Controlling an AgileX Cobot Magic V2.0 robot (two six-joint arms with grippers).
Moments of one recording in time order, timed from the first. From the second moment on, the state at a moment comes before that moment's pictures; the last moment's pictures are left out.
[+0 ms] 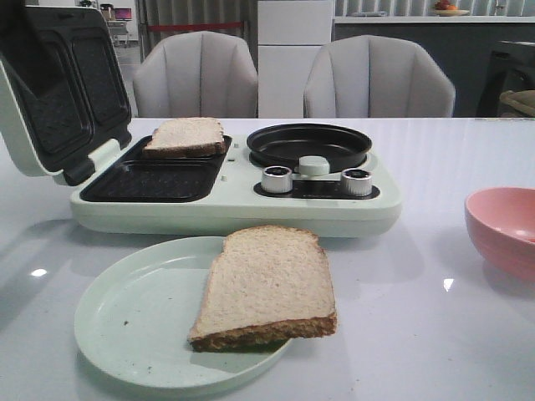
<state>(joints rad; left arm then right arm) -0.82 1.15 -1.04 0.38 0.97 -0.28 -0.02 0.51 -0.65 -0.07 0.73 0.07</state>
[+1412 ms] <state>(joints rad) -0.83 0.62 -0.70 0.11 0.63 -0.18 0.18 1.13 -0.56 0.83 0.63 -0.41</state>
